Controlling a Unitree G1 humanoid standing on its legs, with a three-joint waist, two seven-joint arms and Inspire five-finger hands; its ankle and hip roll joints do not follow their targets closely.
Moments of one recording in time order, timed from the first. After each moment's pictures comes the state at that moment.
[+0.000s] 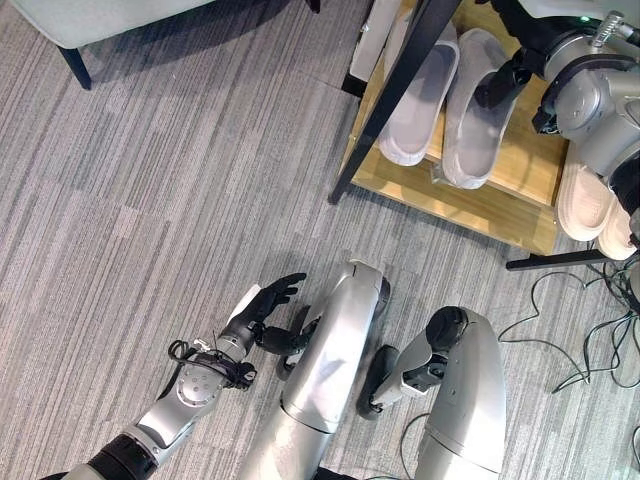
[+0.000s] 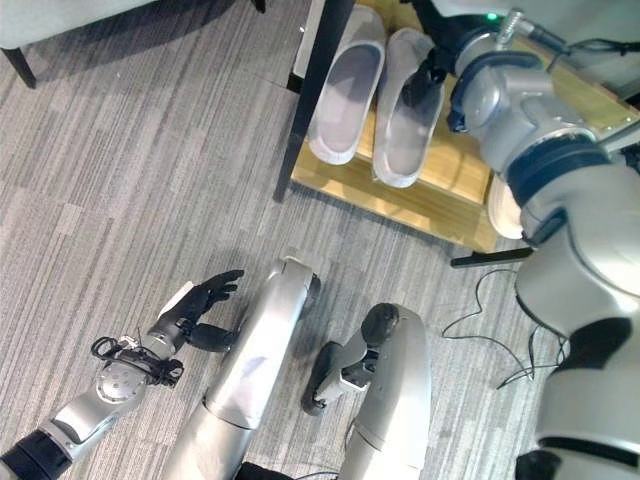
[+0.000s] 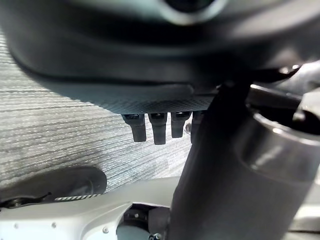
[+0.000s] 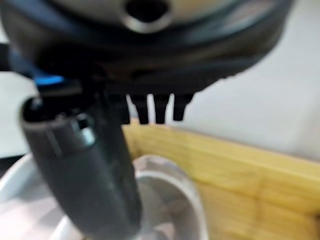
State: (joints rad) left arm -0.14 0.74 -0.59 0.07 -0.38 -0.14 0.14; right arm -1.68 -0.85 1.36 1.08 0.12 -0.08 -0.13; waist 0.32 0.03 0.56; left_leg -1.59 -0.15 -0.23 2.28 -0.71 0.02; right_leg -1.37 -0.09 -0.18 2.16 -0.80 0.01
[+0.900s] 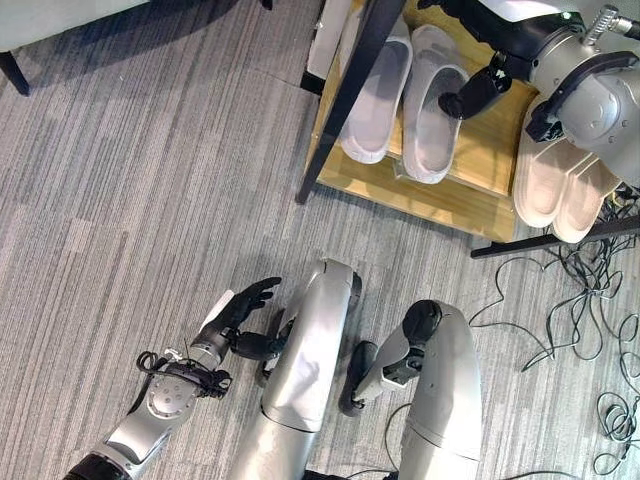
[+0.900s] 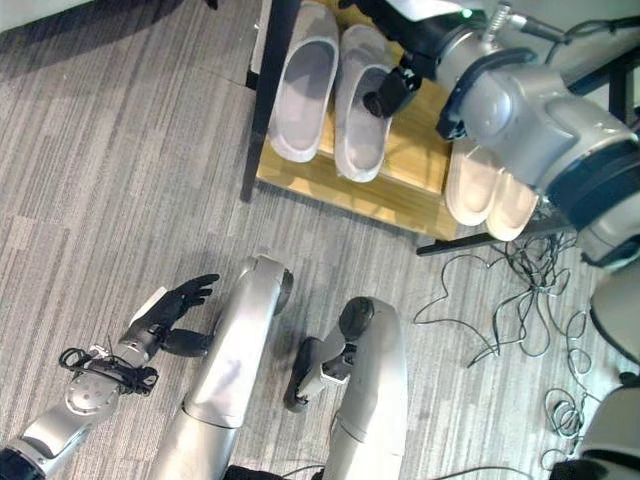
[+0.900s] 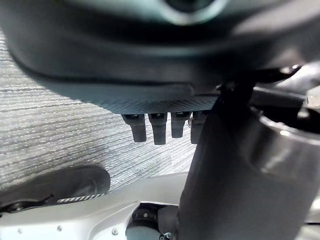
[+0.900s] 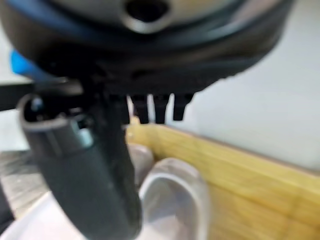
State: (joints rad) left arm 0.01 0.78 -0.45 0.04 -0.37 -0.15 0.14; right arm -1.67 -1.09 1.36 0.62 0.14 -0.12 -0.17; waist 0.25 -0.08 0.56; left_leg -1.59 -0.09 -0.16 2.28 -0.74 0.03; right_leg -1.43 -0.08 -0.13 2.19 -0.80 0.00
